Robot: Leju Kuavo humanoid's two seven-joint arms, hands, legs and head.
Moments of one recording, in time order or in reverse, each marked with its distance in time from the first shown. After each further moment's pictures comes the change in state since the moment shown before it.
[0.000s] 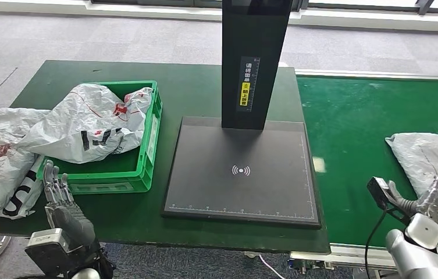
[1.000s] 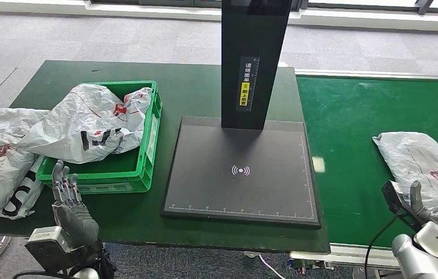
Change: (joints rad) left arm -0.002 -0.013 0.031 0.030 0.037 -0.089 0.000; right arm 0.022 0.001 -0.127 0.000 0.010 -0.024 0.022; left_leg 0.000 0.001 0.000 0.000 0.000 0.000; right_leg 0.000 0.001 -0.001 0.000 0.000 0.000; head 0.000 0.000
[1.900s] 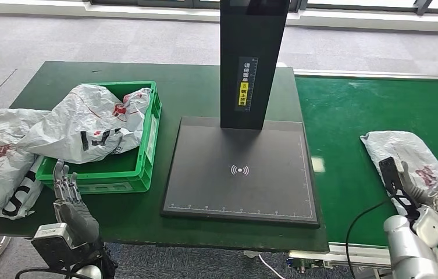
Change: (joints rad) left arm -0.019 -0.008 0.008 0.026 -0.035 0.042 0.000; right arm -0.083 0.121 -0.182 -0.092 -0.159 -0.103 -0.338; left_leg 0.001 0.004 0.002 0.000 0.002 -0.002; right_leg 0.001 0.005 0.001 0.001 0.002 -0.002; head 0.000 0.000
